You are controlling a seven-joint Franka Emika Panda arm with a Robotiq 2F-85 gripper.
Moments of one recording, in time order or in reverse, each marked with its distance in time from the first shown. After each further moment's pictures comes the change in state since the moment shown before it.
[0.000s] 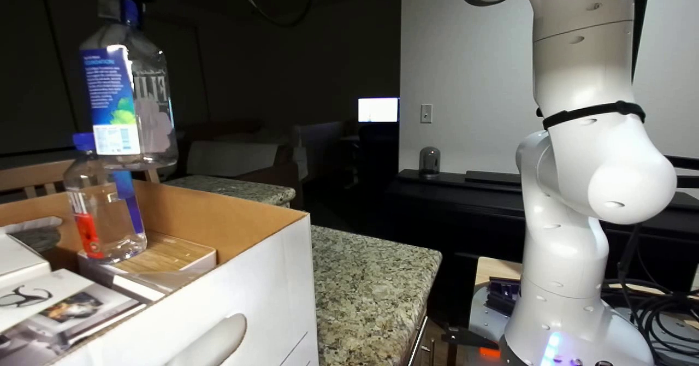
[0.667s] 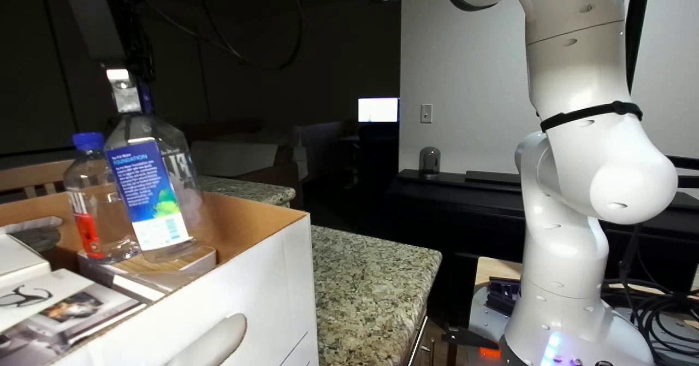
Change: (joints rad) arm 0.015 0.050 0.038 -0.145 0.011 0.000 -0.123
